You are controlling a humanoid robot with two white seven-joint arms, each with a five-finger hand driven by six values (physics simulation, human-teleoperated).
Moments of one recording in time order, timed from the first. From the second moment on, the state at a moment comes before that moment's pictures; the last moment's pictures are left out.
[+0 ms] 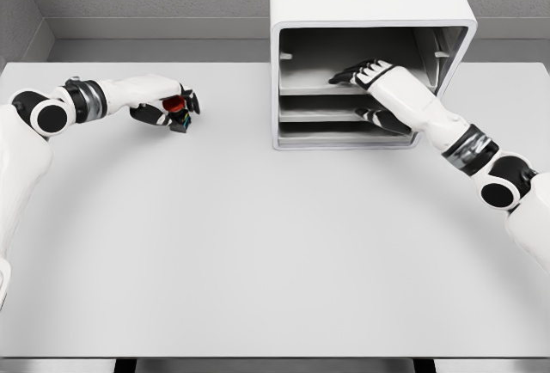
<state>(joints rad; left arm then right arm) -0.84 0.35 -0.39 -0.76 -0.67 -0.61 -0.61 -0.56 -0.56 0.61 -1.20 0.54 -0.61 -0.19</state>
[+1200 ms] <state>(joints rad) -0.76 0.44 -0.37 -1.04 -0.54 -0.61 -0.61 -0.38 -0.74 0.57 -1.44 0.54 -0.61 -0.19</state>
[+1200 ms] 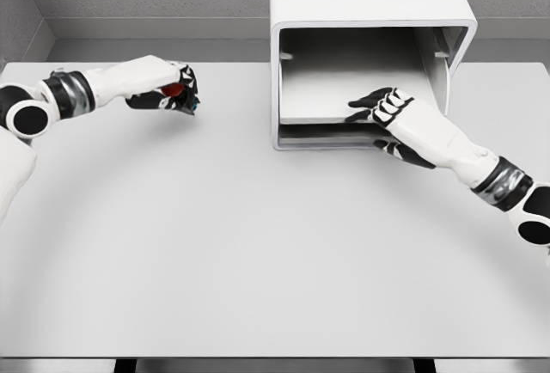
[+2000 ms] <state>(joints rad) -0.64 0.52 -0.36 -1.26 -0.45 -0.61 -0.61 -0.15 -0.84 0.41 -1.62 0.52 -0.61 -0.20</state>
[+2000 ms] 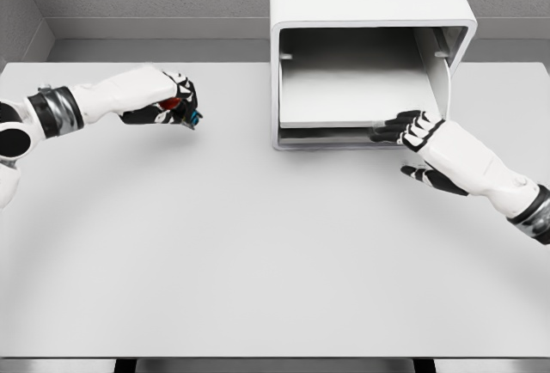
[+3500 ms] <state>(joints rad) -0.49 0.52 -0.29 -1.62 -0.41 -0.61 -0.61 0.12 -0.87 0.02 -1.73 0.53 -0.61 -0.19</state>
